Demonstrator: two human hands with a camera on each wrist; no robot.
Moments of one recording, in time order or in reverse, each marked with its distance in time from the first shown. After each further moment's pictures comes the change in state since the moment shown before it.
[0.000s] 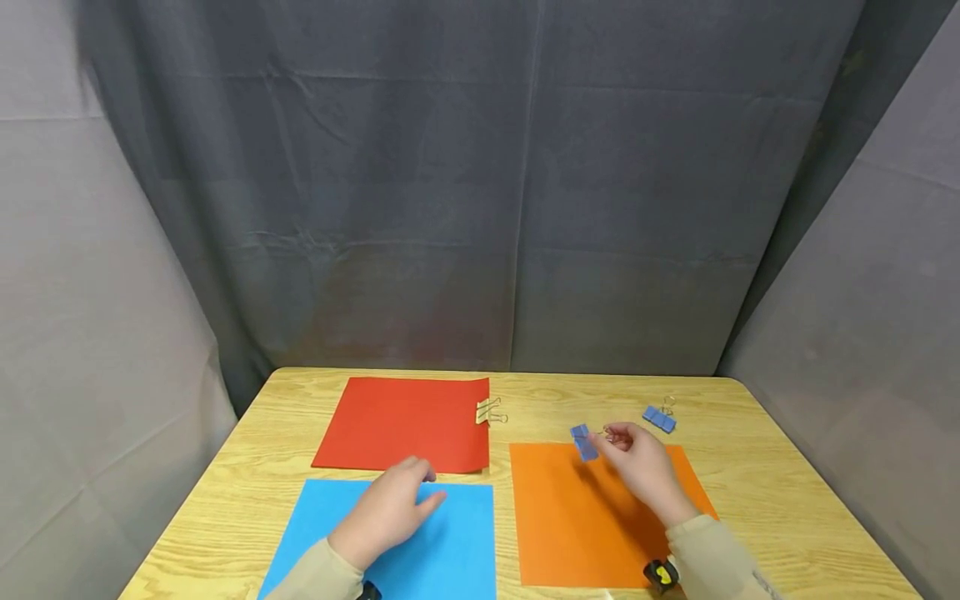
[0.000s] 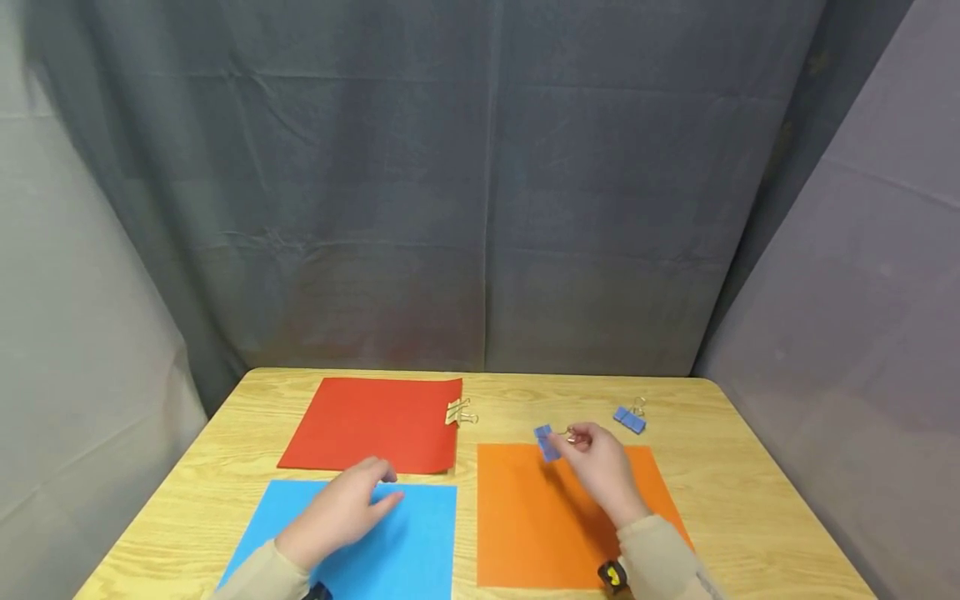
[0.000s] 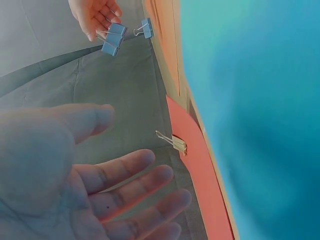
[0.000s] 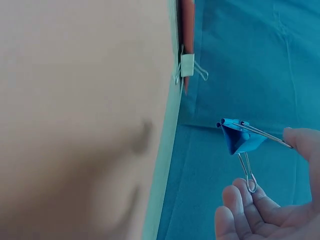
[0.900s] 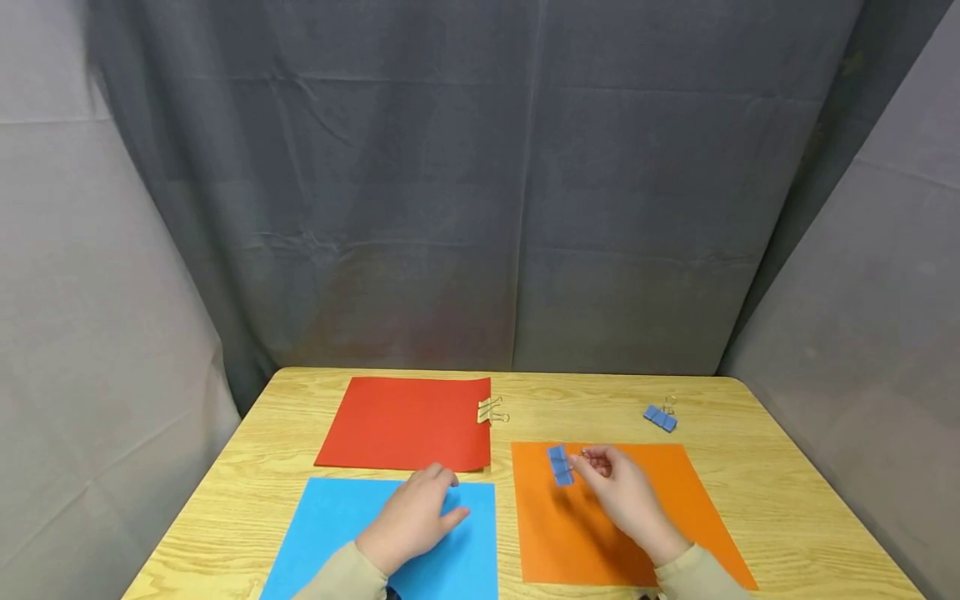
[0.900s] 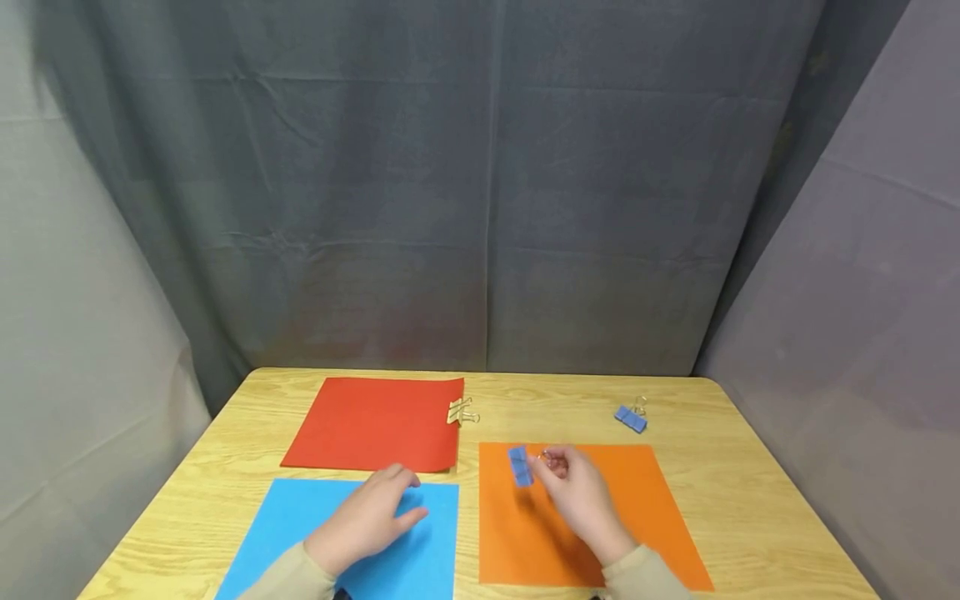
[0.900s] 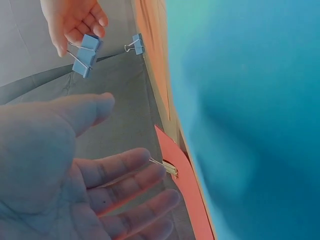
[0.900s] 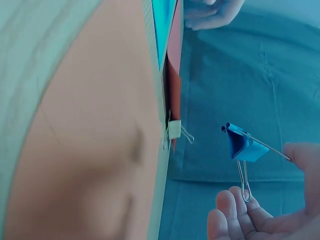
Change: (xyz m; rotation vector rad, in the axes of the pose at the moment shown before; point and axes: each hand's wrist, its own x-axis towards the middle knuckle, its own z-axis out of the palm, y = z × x) left_hand 0.000 0.018 0.021 0.059 -0.042 0.055; right_hand -0.043 -0.026 0.021 0.060 -0.054 -0.022
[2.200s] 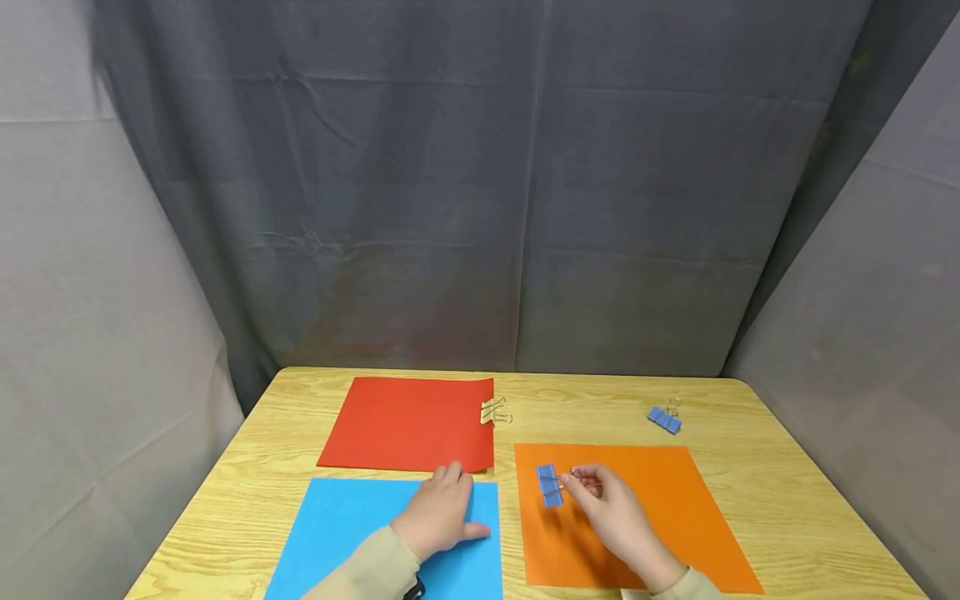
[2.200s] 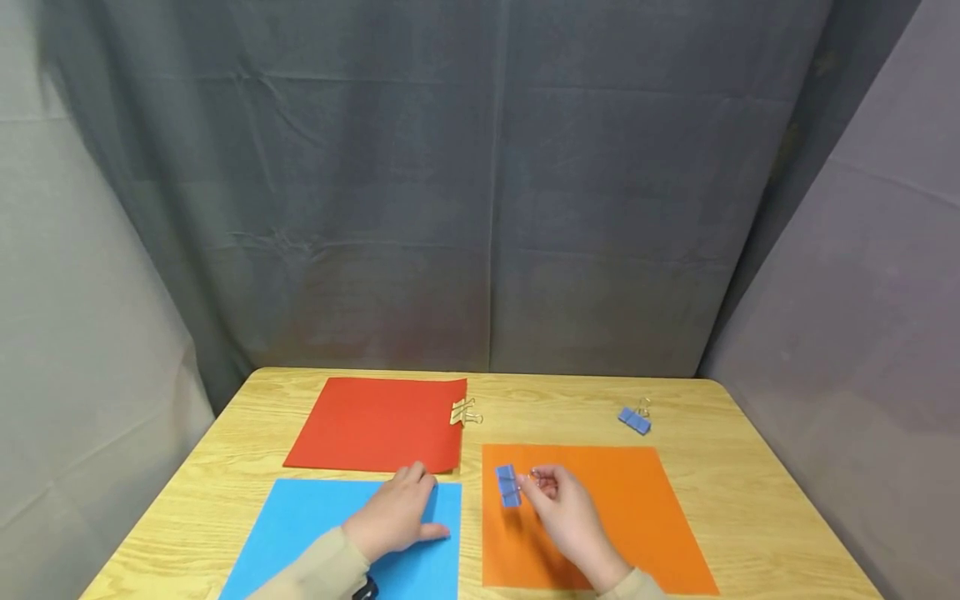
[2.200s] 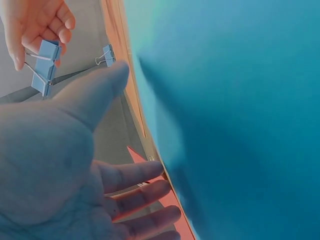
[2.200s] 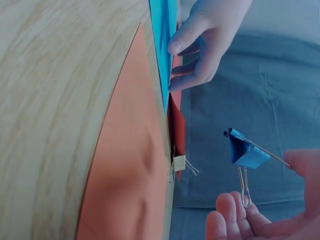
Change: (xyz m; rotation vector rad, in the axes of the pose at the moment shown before) left_hand 0.024 0.002 0.026 0.201 -0.083 0.036; right_hand -0.020 -0.008 0.021 0.050 -0.006 0.010
